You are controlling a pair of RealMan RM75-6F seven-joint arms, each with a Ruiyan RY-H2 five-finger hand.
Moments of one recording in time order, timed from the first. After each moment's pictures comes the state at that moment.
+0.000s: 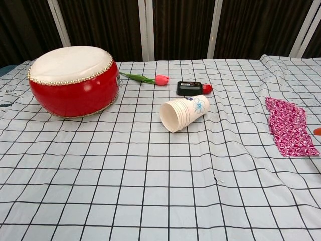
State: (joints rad) left arm 0.05 -1.03 -0.03 -1.83 1.46 1.59 0.23; right arm 0.29 -1.17 0.02 -1.69 -1.34 1.01 -0.55
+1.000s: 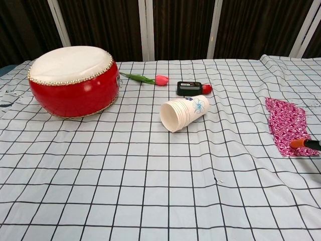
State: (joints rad) left arm 0.06 -1.02 -0.03 -1.83 1.45 1.60 0.23; right arm 0.45 -1.26 0.02 -1.67 -1.01 0.88 -0.76
